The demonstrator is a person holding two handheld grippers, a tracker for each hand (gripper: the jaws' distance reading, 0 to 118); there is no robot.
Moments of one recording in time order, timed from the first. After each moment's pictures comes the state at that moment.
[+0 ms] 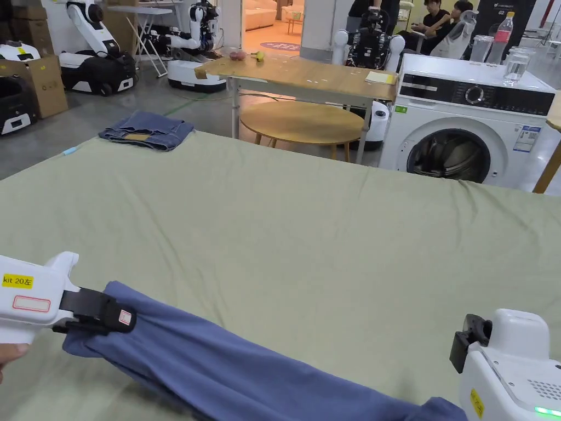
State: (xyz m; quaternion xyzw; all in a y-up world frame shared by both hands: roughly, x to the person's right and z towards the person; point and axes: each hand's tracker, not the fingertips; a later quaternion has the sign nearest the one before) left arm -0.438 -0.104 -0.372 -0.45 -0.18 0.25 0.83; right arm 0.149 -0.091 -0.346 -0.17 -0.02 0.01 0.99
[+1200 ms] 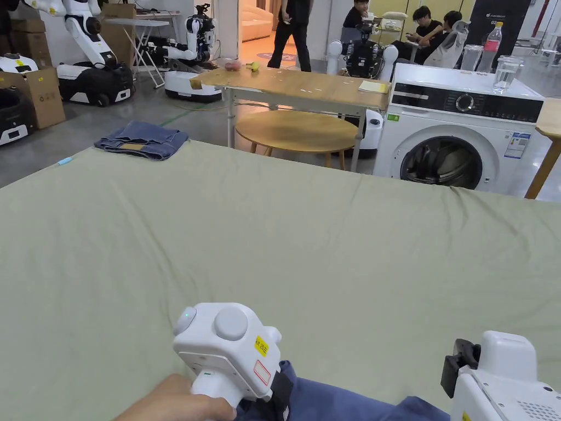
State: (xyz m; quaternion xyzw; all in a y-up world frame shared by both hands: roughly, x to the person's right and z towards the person) left arm -0.141 -0.156 -0.411 -0.63 -0.22 0.11 0.74; right arm 0.160 -0.103 -0.333 -0.20 -0.01 0.00 0.98
